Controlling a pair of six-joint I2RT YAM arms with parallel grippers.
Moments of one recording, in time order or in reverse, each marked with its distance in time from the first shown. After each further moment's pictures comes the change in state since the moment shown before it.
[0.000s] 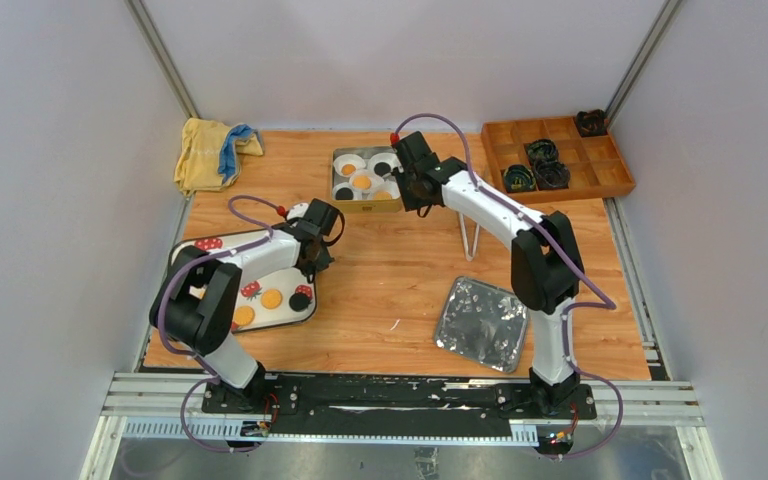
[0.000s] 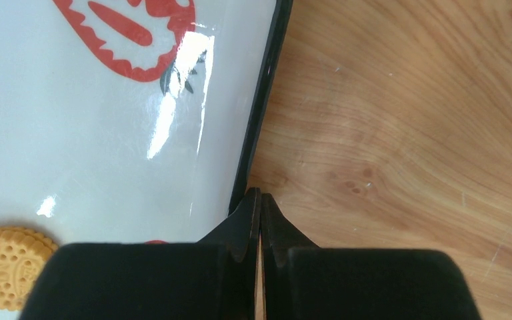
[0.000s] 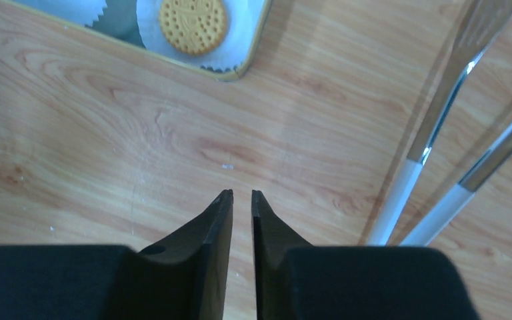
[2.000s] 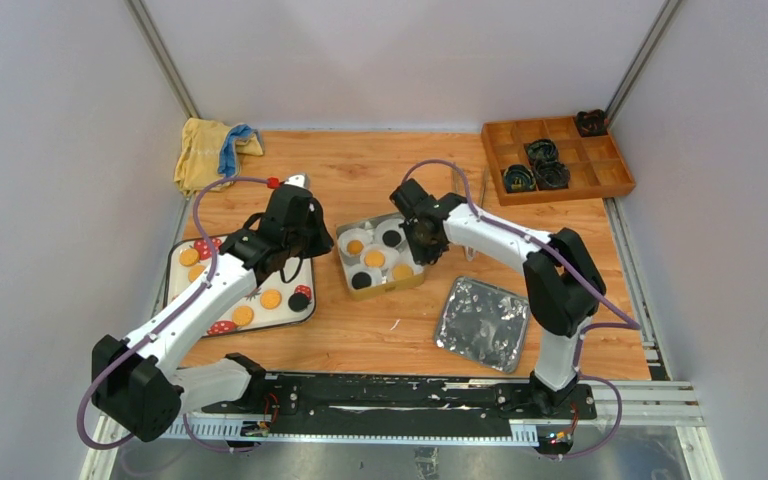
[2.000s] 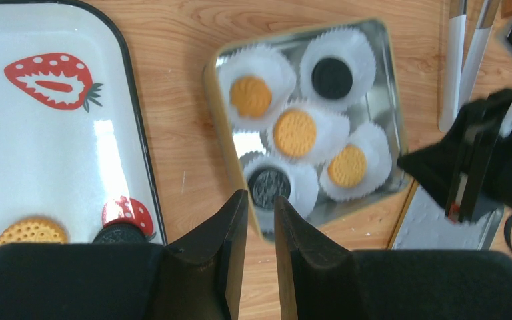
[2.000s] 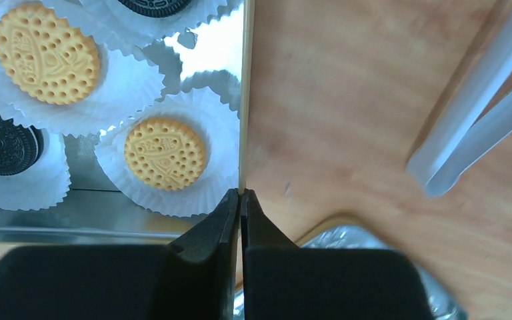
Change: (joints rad) left arm -0.052 -0.468 0.070 -0.113 0.205 0.211; right arm 0.075 -0.121 -0.277 -0.134 -0.027 0.156
